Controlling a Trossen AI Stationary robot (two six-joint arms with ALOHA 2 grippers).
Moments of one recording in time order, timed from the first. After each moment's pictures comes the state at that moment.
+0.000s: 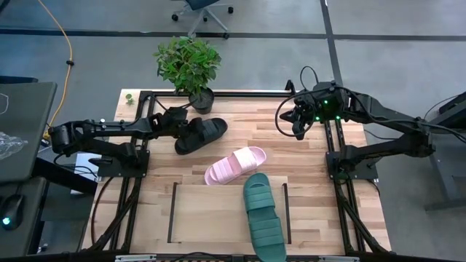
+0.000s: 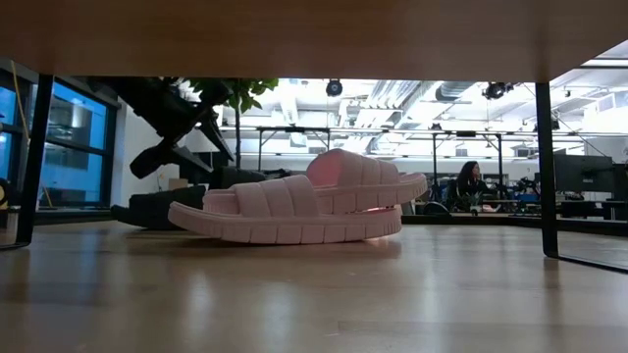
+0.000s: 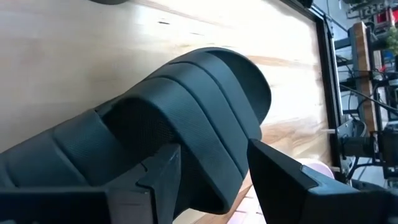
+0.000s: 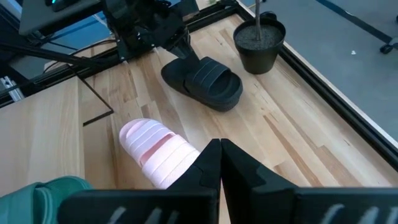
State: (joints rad) left arm 0.54 1.16 0.47 0.00 -0.02 -1.13; right arm -0.27 1.04 1.24 -0.78 -0.06 0.22
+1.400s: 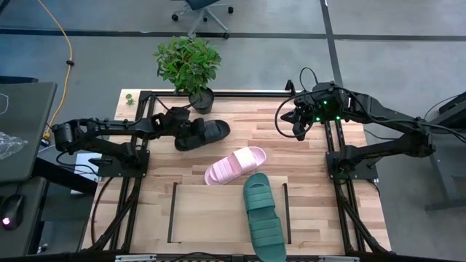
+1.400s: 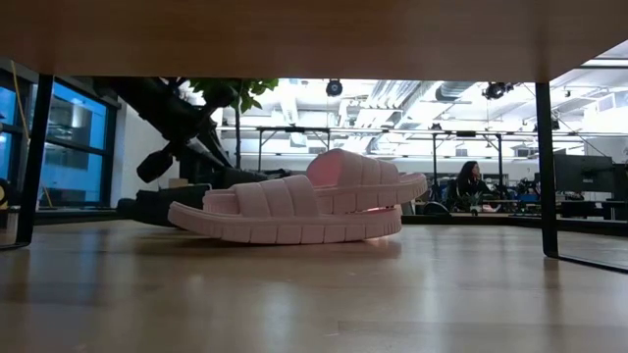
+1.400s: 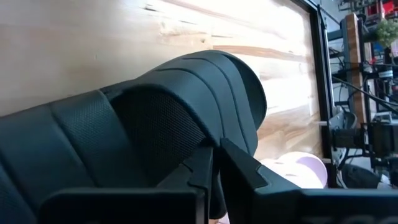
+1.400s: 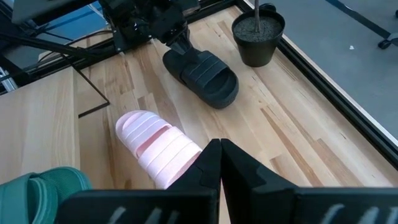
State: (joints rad) left arm 0.54 1.21 0.47 0.07 0.04 -1.13; right arm -0.27 1.04 1.24 -0.81 -0.06 0.20
